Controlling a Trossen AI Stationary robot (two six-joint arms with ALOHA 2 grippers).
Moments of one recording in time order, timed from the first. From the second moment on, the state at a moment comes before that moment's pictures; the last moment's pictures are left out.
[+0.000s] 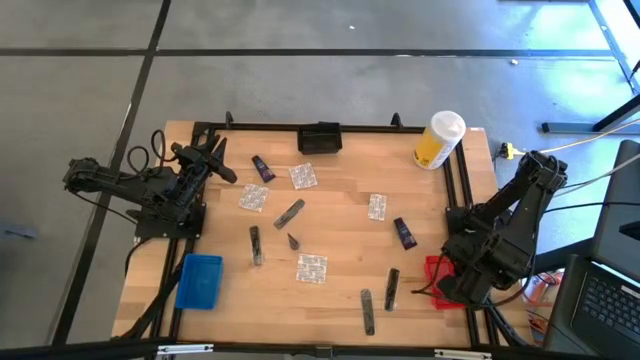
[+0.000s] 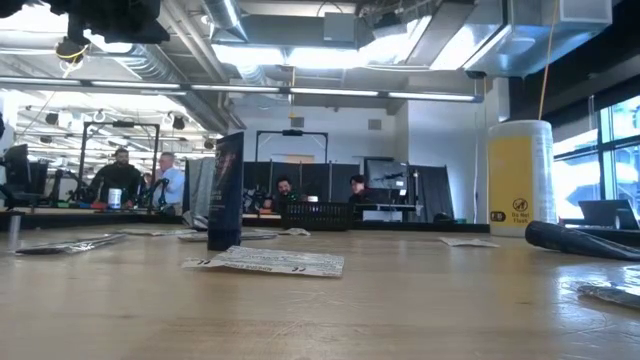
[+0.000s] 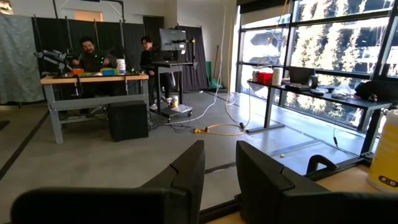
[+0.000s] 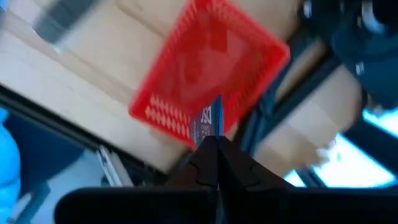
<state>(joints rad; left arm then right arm) -0.21 0.48 0.42 0.25 -1.36 0.13 0.97 1.36 1.27 -1.50 -0.15 1.88</state>
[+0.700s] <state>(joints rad) -0.21 0.48 0.42 0.25 -1.36 0.13 1.03 1.36 1.00 -1.26 0.18 1.95</state>
